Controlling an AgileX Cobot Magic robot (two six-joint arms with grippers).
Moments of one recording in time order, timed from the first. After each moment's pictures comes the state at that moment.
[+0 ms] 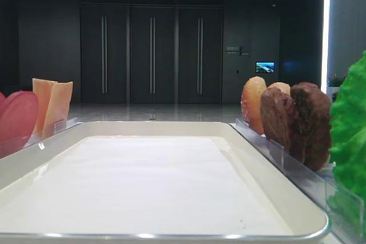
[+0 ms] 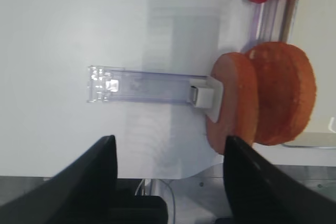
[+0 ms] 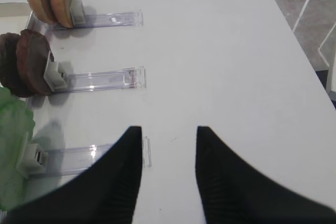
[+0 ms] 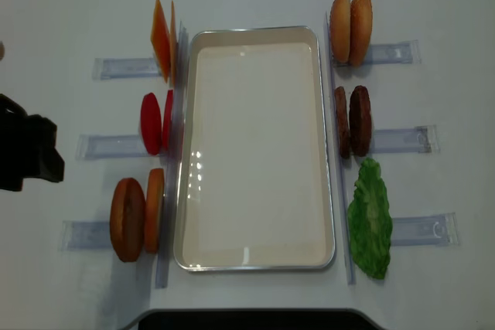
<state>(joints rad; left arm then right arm) 0.04 1.10 -0.90 -0.06 1.24 -0.07 -0.09 -0.01 -0.51 0.07 1.14 -0.07</state>
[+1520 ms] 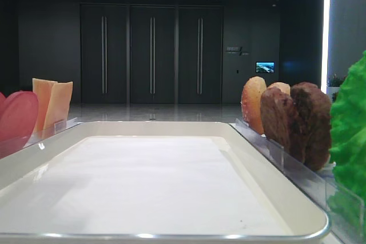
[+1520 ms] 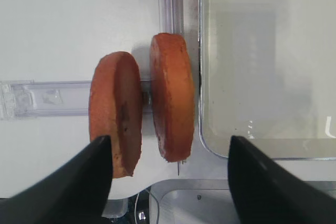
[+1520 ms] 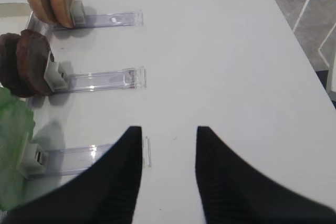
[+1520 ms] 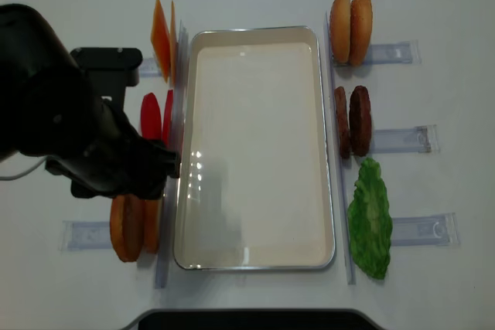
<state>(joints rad) -0.73 1.30 -0.91 0.23 1.12 -0.79 -0.09 -0.01 -0.51 0.07 1.14 -0.07</state>
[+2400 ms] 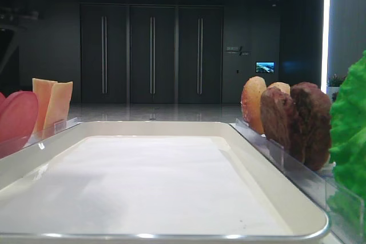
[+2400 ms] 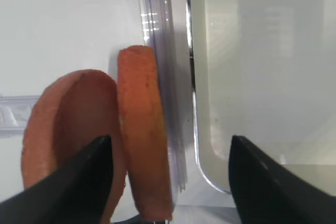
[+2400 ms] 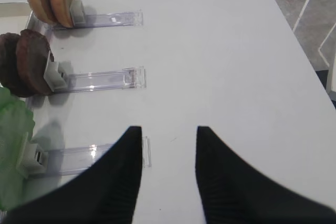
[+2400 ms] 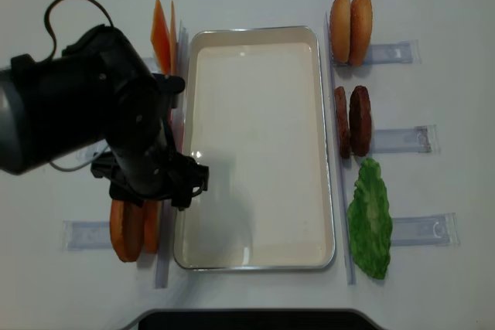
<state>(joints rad) -0.73 1.53 -0.91 0.22 1.03 -0.78 -0.09 -0.01 -0.51 0.07 1.14 -0.07</state>
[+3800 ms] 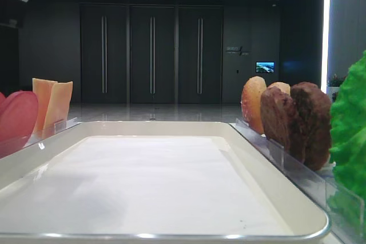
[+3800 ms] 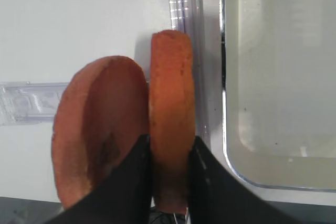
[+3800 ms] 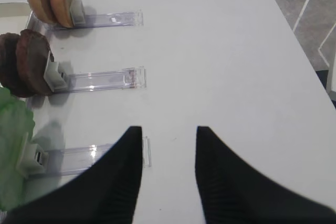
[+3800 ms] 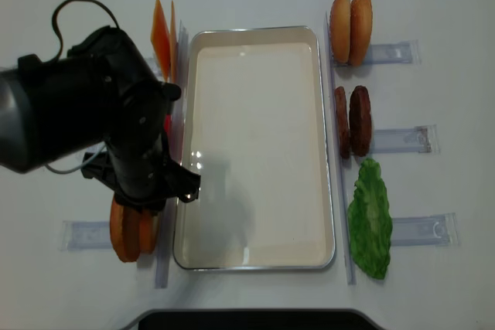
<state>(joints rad) -0.73 1.54 -0.91 0.26 1.10 -0.77 -0.09 -0.01 -0.51 0.07 1.14 -0.07</state>
